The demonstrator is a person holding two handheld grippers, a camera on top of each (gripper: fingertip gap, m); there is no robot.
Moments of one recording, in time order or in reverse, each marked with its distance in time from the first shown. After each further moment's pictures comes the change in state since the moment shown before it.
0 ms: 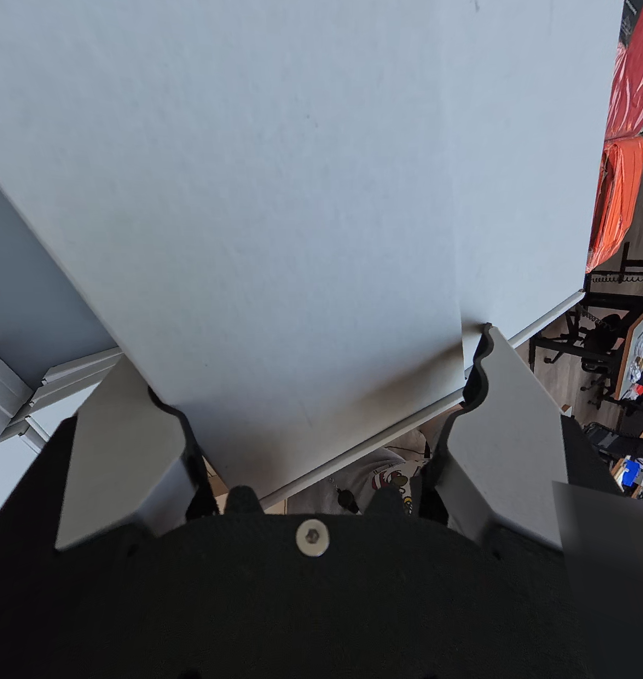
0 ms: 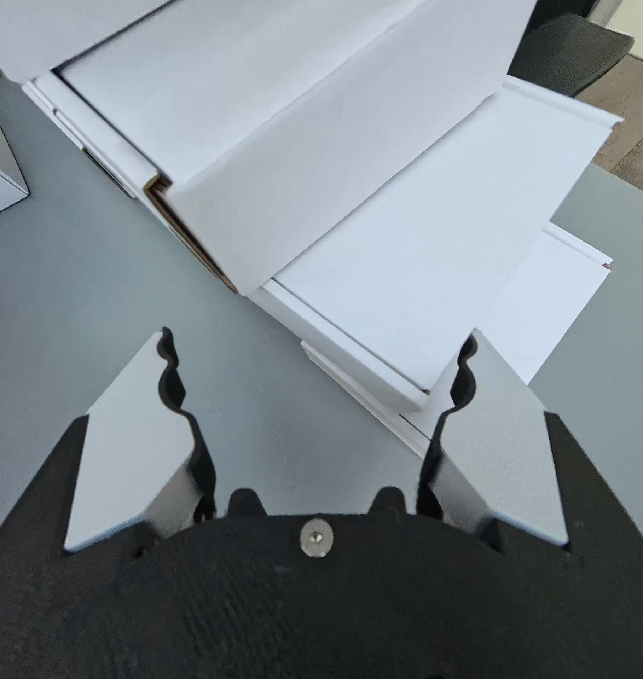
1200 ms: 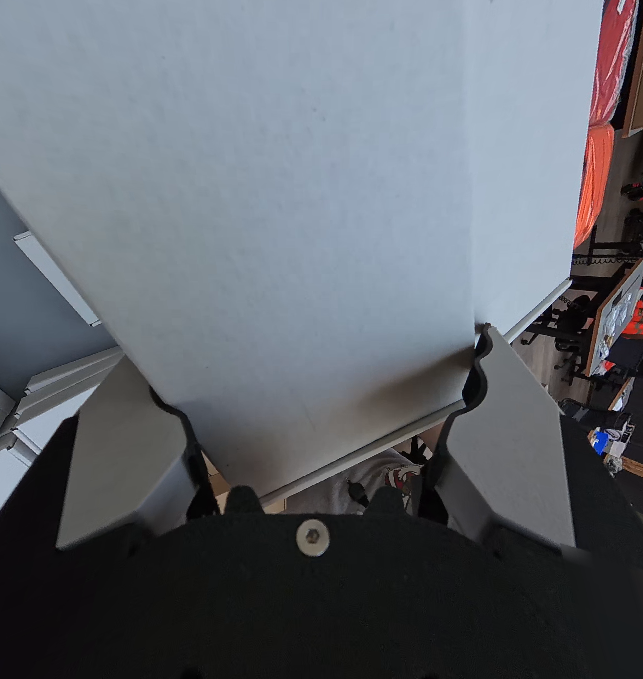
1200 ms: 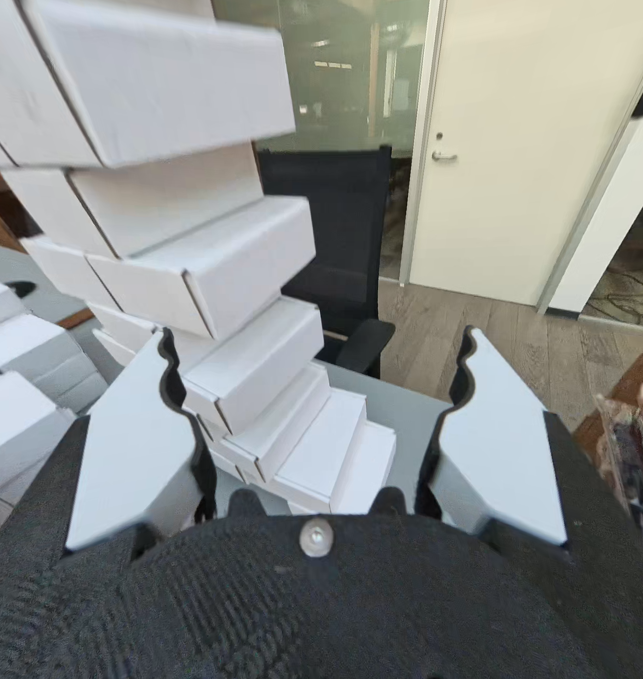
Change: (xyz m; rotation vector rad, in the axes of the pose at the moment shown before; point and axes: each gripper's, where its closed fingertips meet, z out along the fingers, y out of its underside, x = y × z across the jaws) left arm -0.005 -0.004 0.000 -0.032 0.070 0.005; right arm 0.029 -0.189 -0.239 0.609 0.267 0.130
